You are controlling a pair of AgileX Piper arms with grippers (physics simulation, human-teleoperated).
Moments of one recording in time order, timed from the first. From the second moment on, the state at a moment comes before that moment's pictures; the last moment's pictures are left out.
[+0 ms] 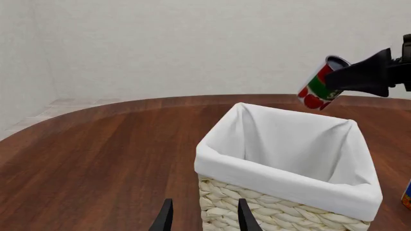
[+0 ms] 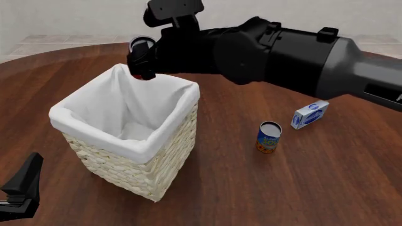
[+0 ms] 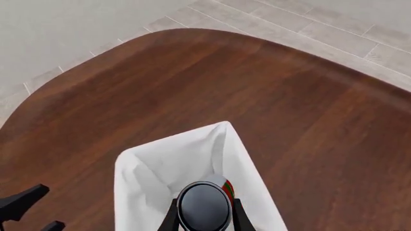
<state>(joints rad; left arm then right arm) 0.00 0.01 0.00 0.00 0.00 0.86 1.69 -1.51 0.26 0.08</state>
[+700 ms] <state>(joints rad) 0.00 0.01 0.00 0.00 0.00 0.85 1.77 -1.51 0.20 0.09</state>
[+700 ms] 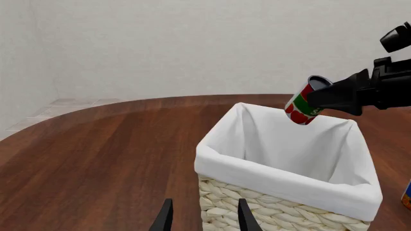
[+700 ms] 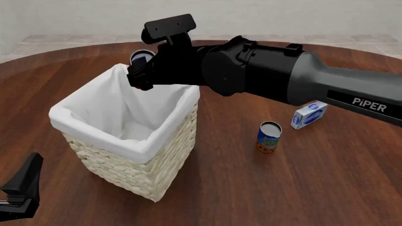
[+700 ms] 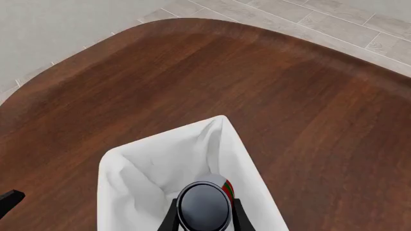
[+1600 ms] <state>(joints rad) 0.00 0.01 0.00 0.00 0.00 0.88 1.84 -1.51 0.15 0.12</state>
